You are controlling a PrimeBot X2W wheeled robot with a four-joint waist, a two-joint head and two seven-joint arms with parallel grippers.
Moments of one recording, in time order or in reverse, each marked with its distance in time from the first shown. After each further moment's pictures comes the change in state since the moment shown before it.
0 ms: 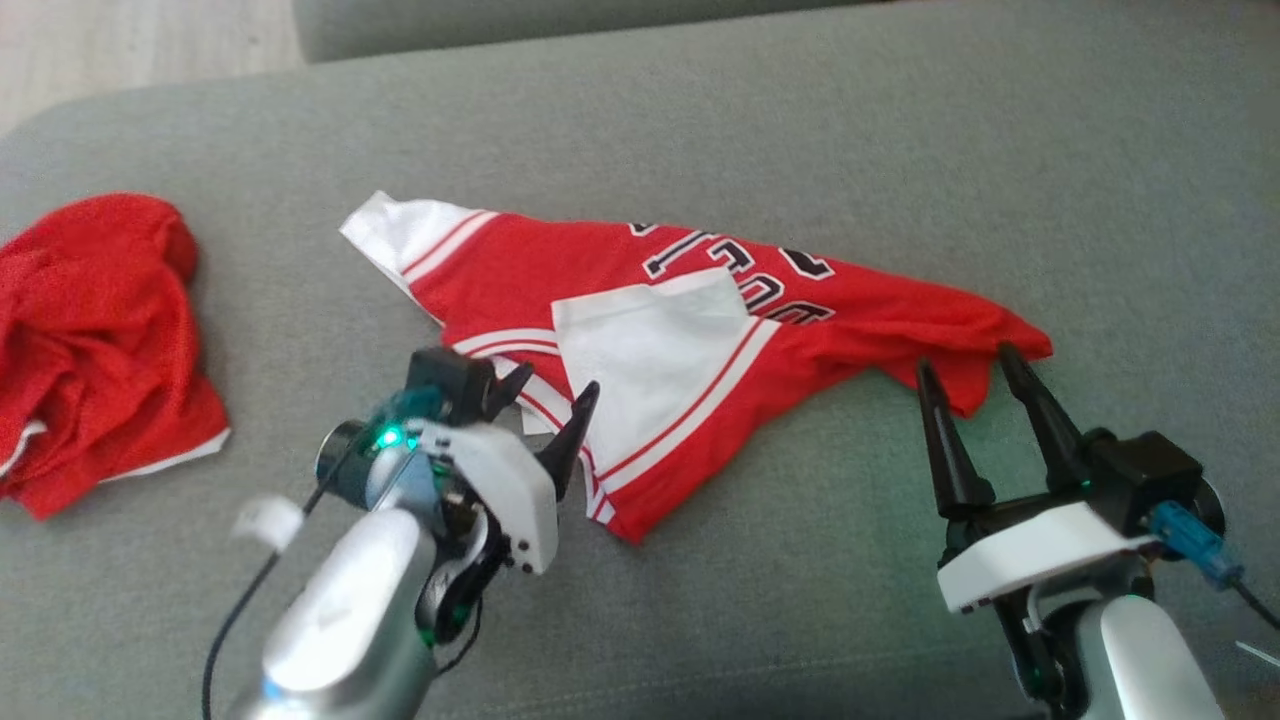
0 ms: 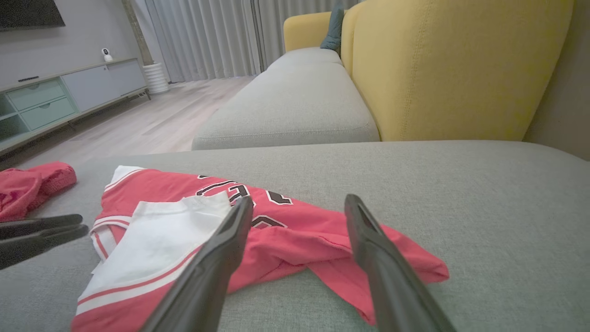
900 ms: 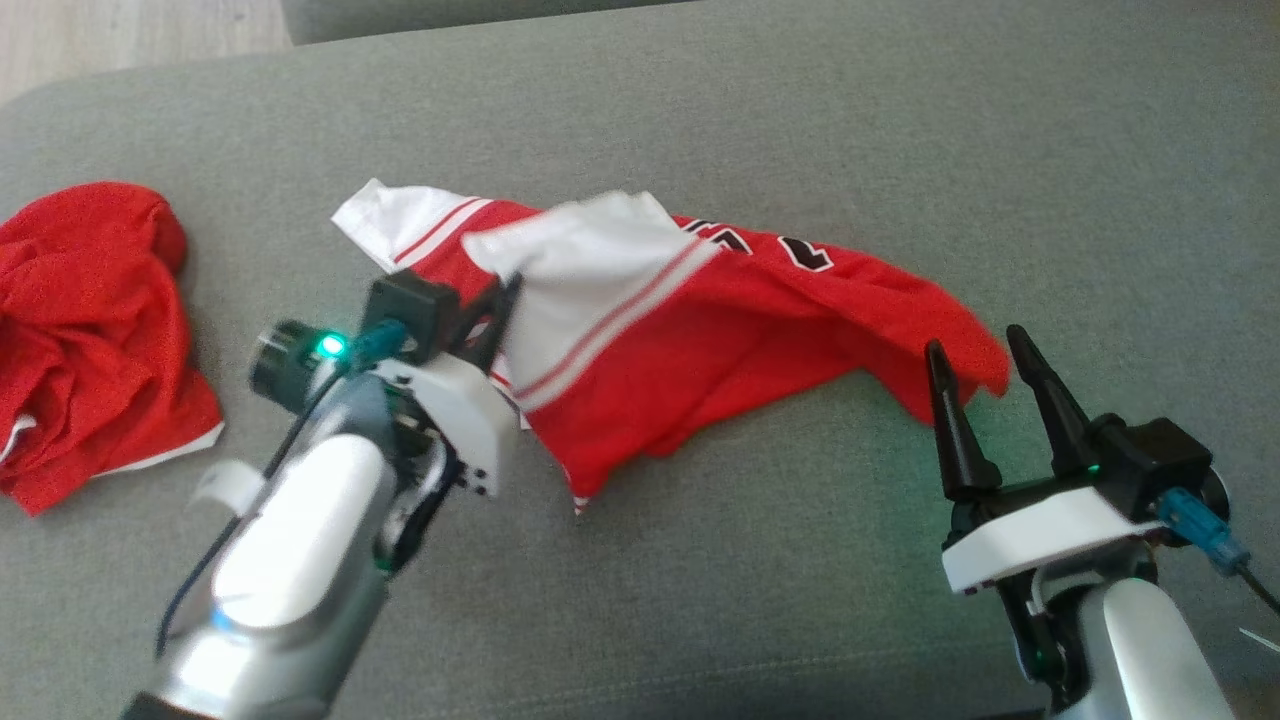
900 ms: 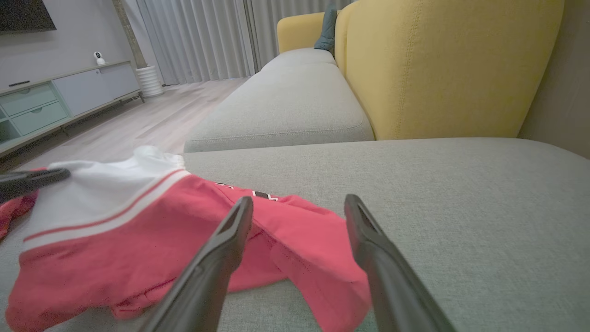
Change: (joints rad) left arm -0.142 0.056 -0.035 0.063 0.064 0.027 -0.076; right arm -0.036 0.000 -0.011 0.038 0.009 0.000 -0.032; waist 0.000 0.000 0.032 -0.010
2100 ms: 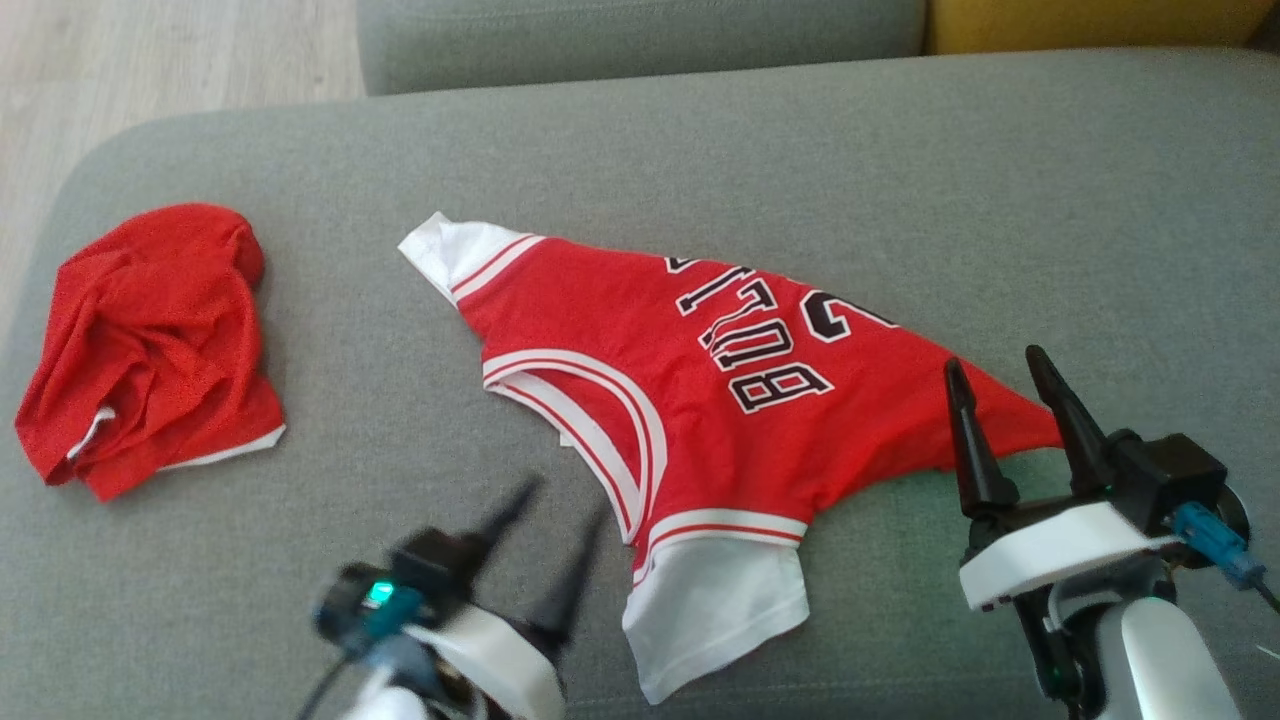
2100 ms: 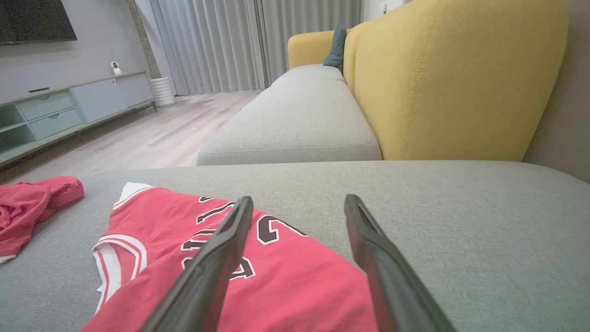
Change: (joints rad) left arm 0.428 0.065 -0.094 -0.328 -0.068 0.085 -0.171; right arm 0.037 0.000 -0.034 -0.021 -0.011 0.000 0.030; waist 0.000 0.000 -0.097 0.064
